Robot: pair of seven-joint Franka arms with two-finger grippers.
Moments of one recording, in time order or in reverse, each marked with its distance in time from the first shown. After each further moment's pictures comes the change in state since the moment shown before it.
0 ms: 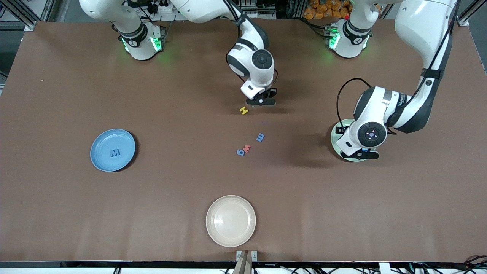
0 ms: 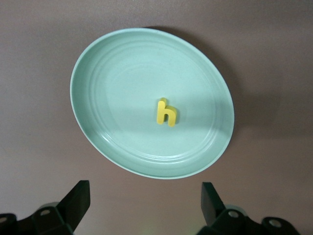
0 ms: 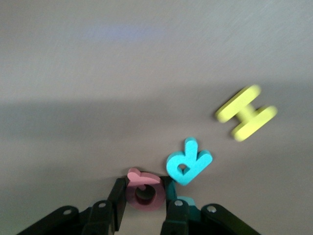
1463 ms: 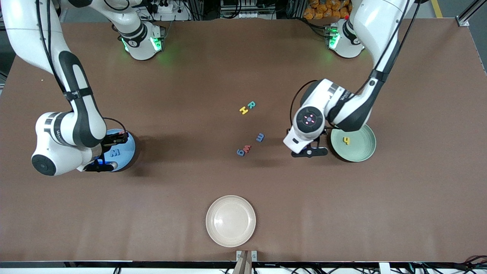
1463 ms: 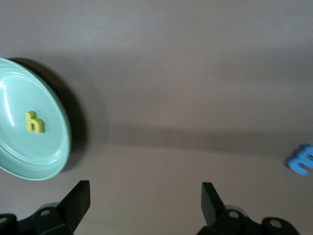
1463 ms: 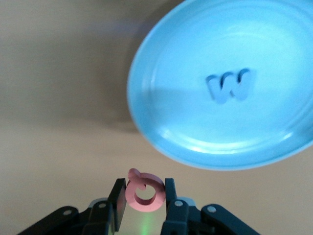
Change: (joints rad) left arm -0.312 0.105 -0.013 0.195 -0.087 0.074 -0.352; right arm -1.048 -0.098 -0.018 0.015 -0.093 -0.643 -1.104
